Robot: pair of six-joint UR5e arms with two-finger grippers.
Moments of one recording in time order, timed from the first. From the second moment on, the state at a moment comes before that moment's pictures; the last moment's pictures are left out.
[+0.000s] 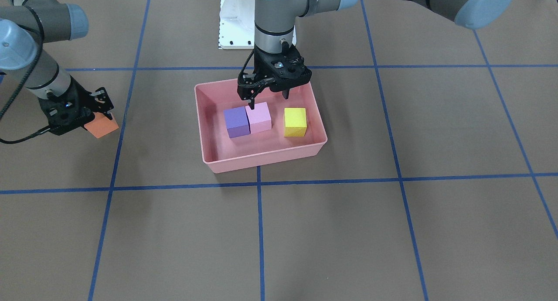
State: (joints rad) left arm -0.53 -2.42 -1.74 -1.41 -1.77 -1.60; right arm 0.90 -1.46 1.87 -1.42 2.22 0.42
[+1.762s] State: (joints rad) left arm -1.07 -1.73 -1.83 -1.75 -2.09 -0.69; right arm 0.65 -0.74 1.65 -1.69 2.02 1.13
